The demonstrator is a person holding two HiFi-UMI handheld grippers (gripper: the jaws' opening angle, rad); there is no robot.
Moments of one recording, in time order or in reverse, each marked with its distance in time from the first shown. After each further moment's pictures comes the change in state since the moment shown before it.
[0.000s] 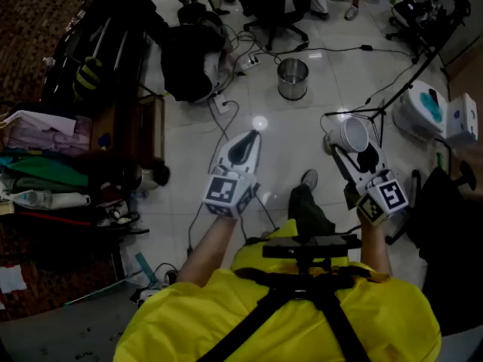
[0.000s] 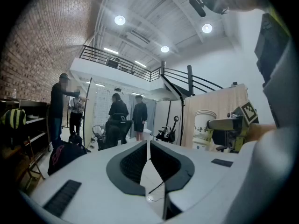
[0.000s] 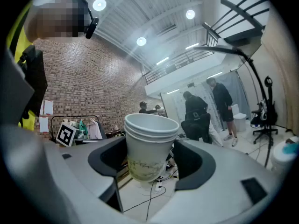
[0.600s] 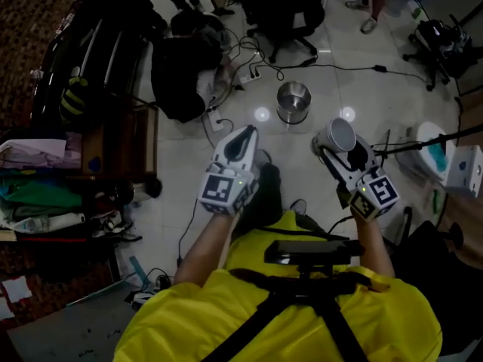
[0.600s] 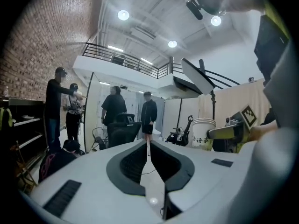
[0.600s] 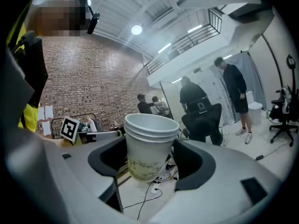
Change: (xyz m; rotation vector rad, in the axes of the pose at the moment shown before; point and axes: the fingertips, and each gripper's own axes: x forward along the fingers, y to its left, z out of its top) left arm 0.286 0.105 0.063 -0.043 -0.017 0.054; right arm 0.222 -0.213 0.053 0.010 0.129 0.096
